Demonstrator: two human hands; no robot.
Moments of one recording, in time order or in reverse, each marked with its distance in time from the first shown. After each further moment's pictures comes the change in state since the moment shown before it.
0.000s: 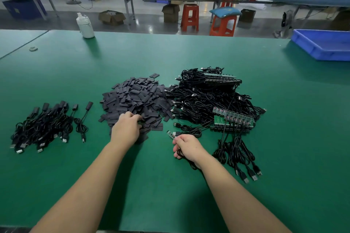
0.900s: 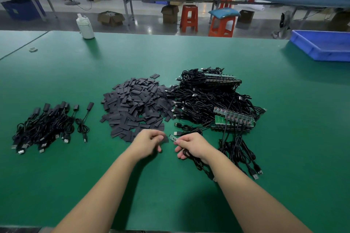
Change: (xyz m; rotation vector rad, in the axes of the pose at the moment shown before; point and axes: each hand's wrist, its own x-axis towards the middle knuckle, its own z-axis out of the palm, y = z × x) left_hand -0.039 0.038 0.009 -0.652 -0.379 0.050; right_hand 0.003 0.000 -0.018 0.012 -0.134 0.002
